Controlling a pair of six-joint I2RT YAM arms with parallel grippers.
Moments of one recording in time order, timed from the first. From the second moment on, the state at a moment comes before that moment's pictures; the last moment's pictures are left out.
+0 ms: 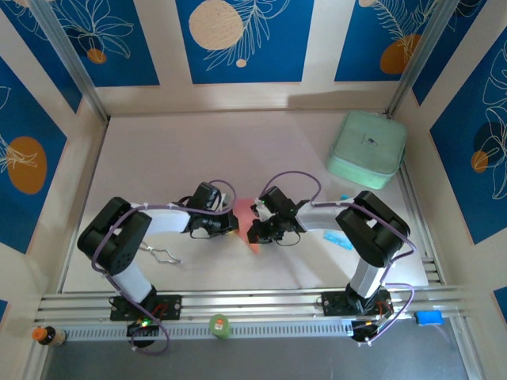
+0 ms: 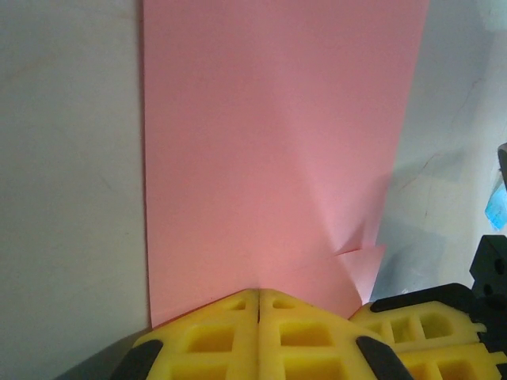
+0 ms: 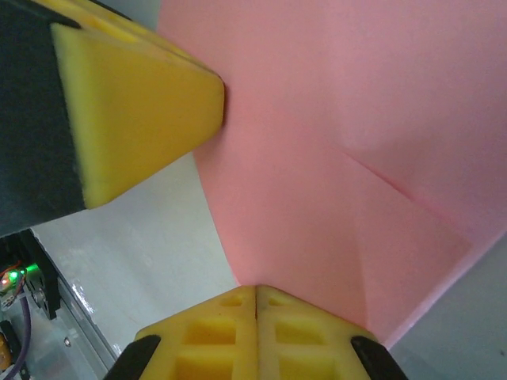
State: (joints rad) left arm -0.58 1.67 0.69 0.00 0.49 -0.81; right arm 0.76 1.73 0.79 -0.15 -0.54 0.63
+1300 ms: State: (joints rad) left arm -0.58 1.67 0.68 0.00 0.49 -0.81; right arm 0.79 1.75 0.88 -0.16 -0.52 0.68
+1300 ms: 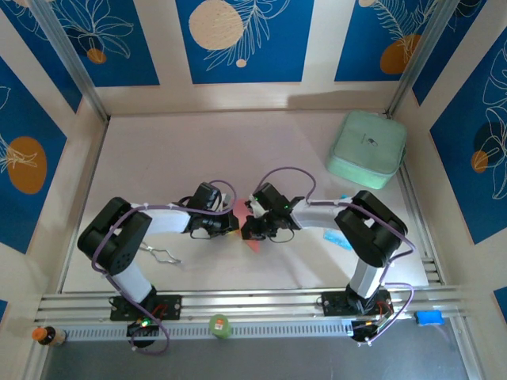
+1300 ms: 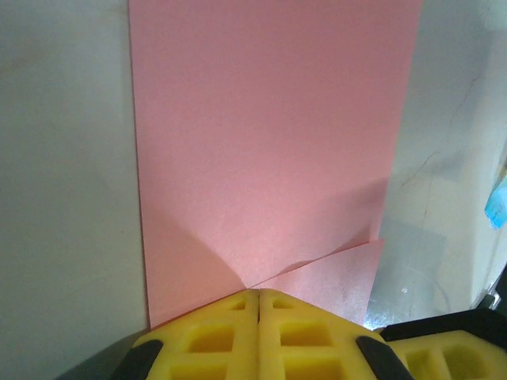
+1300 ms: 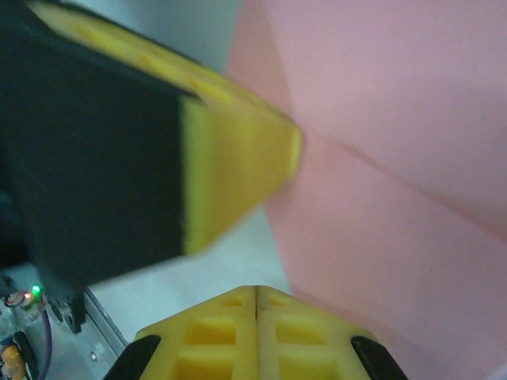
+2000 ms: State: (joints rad) left arm -0.58 1.66 0.64 0.07 0.49 -0.88; right arm 0.79 1.54 0.60 -0.18 -0.53 0.68
